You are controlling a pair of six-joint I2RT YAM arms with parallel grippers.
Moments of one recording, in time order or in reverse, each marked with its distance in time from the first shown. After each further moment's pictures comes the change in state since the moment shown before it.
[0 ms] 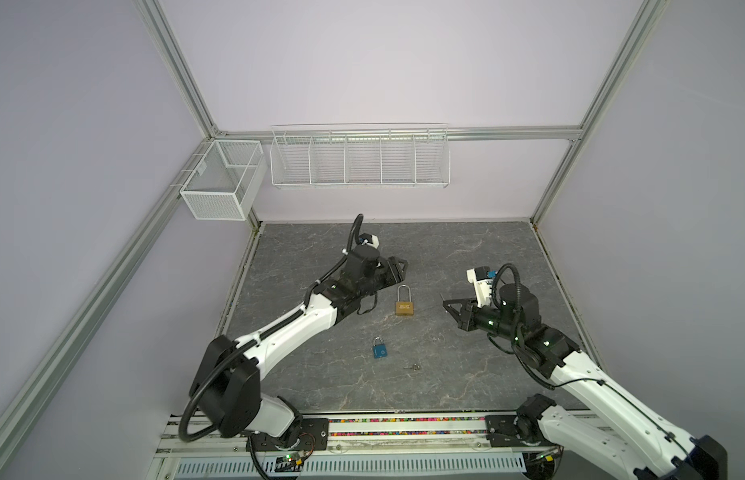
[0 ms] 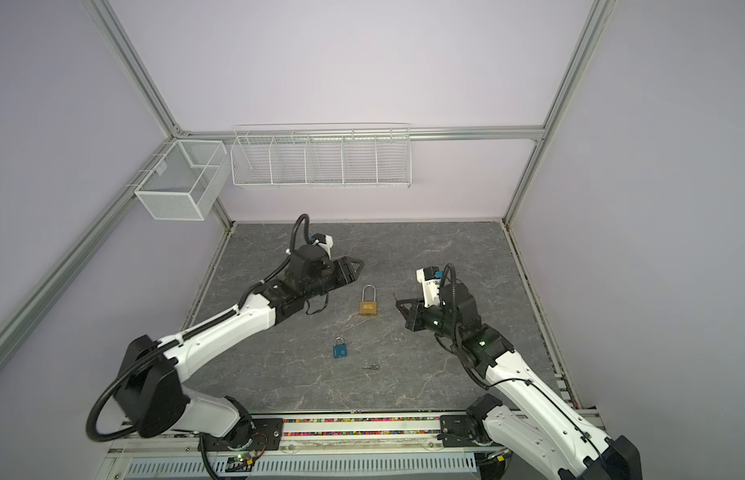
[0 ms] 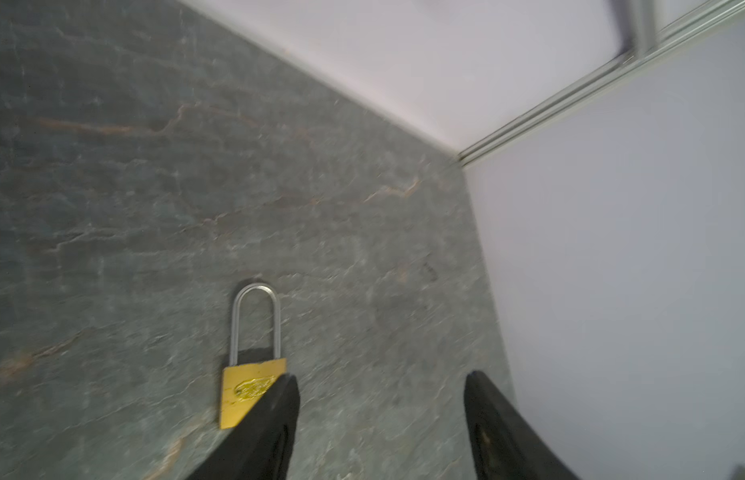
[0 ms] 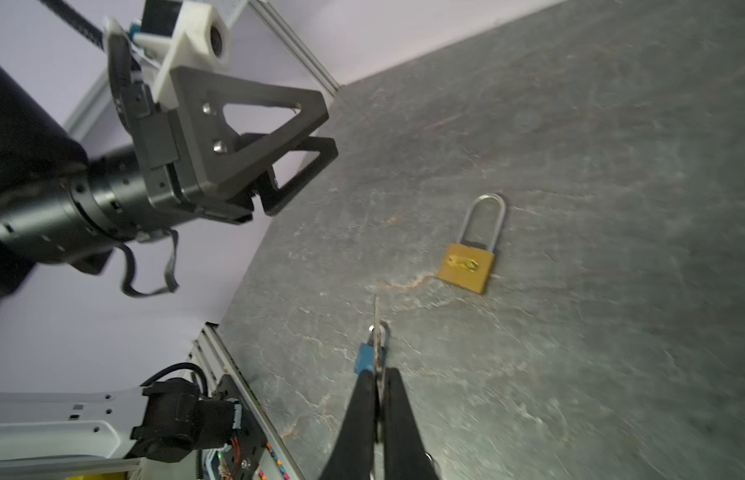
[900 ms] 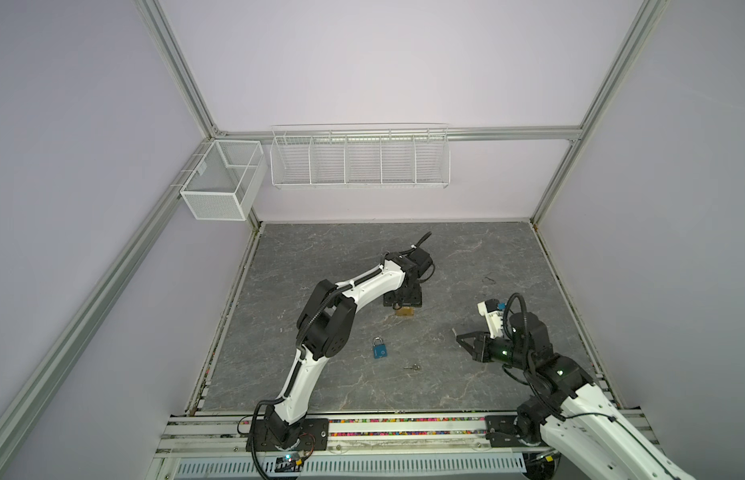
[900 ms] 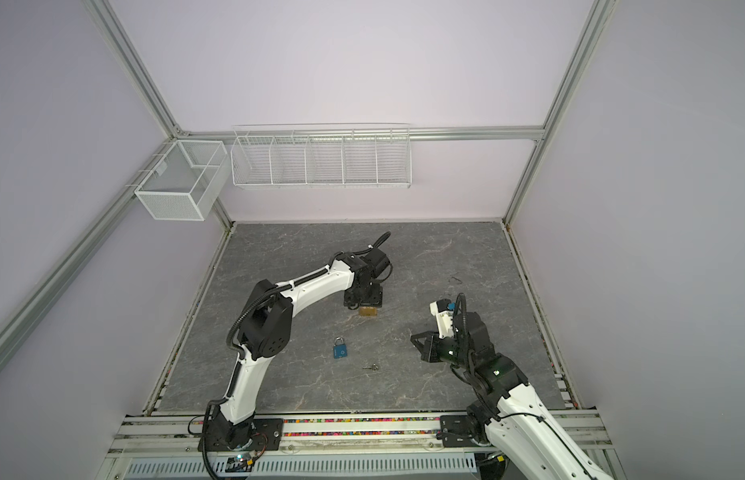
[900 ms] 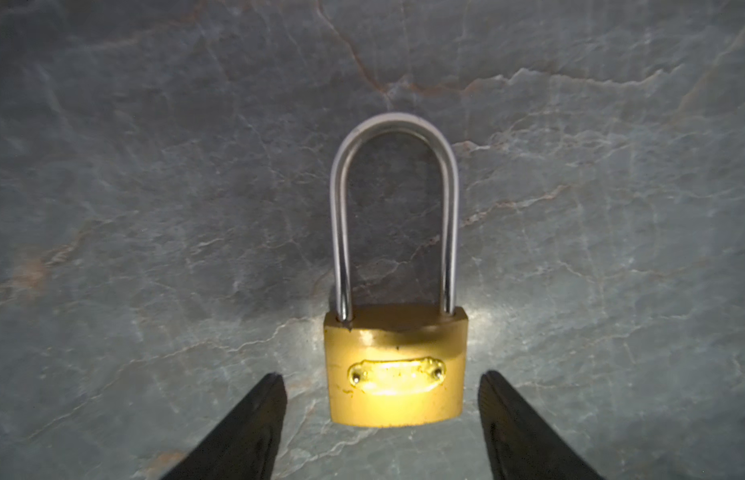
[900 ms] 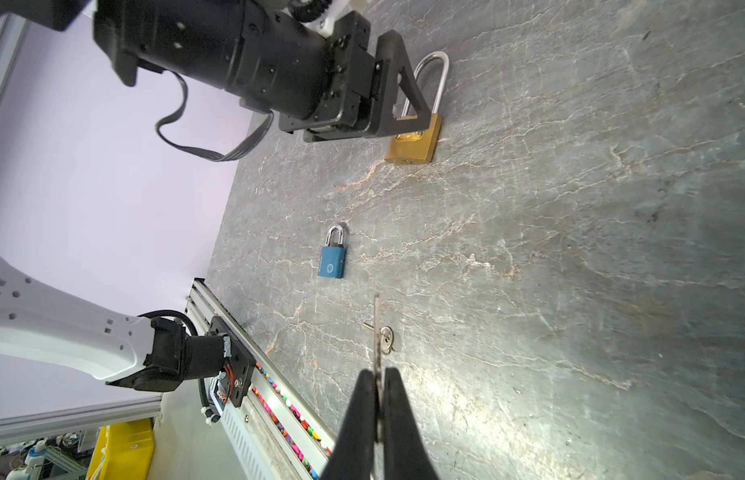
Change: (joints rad) left arm -0.108 0.673 0.644 -0.774 -0.125 0.114; right arm -0.063 -0.251 -0.215 -0.171 -0.110 0.037
